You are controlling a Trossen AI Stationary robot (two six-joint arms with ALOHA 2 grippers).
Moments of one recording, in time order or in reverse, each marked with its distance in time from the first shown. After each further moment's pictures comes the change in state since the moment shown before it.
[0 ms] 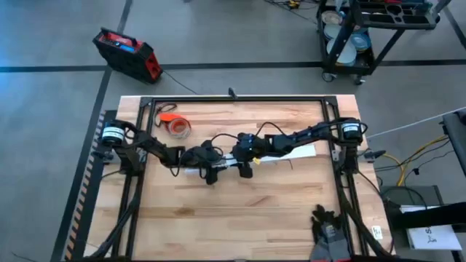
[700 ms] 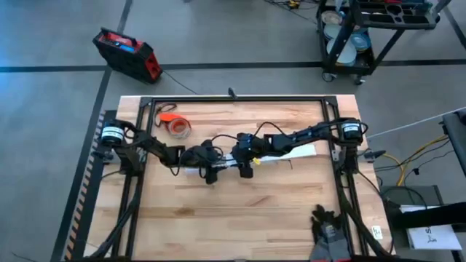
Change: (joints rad) left arm 0.012 -0.011 -0.003 -0.015 0.018 0.019; right arm 0.003 -0.001 0.012 -0.069 -0.015 -0.055
